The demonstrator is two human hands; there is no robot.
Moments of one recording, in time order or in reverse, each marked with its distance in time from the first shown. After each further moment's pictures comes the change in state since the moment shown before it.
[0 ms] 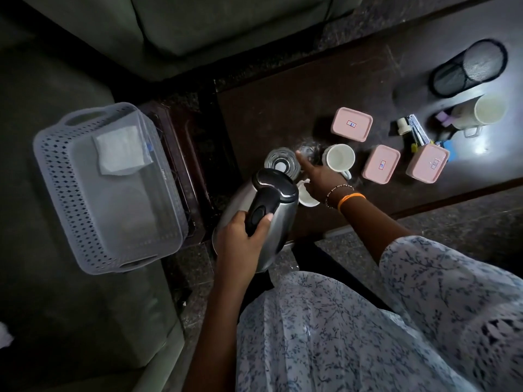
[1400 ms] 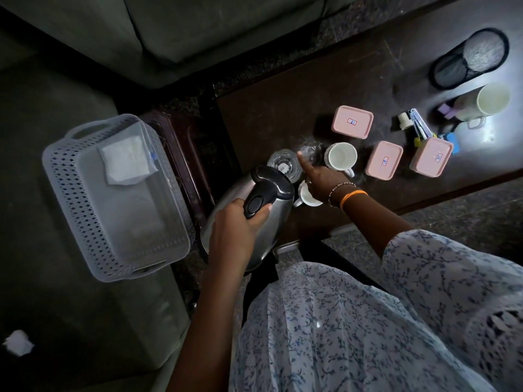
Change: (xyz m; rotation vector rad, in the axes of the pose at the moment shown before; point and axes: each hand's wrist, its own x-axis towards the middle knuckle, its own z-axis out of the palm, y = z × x) left_hand 0.029 0.017 -0.020 0.160 -0.059 -0.023; right_hand 0.003 0.000 0.002 -0.084 -0.025 -0.031
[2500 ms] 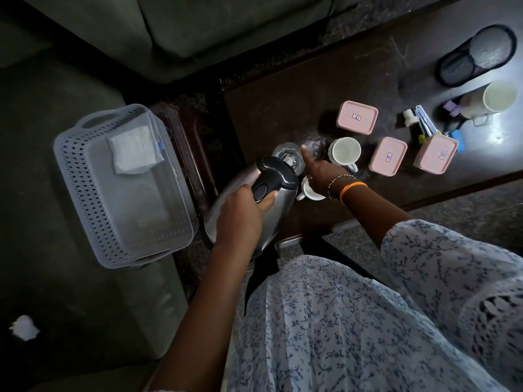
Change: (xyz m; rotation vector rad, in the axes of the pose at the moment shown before) left_hand -0.004 0.016 0.002 0.168 -0.016 -0.037; right_hand 0.001 -0.004 0.001 -0.018 -0.059 0.004
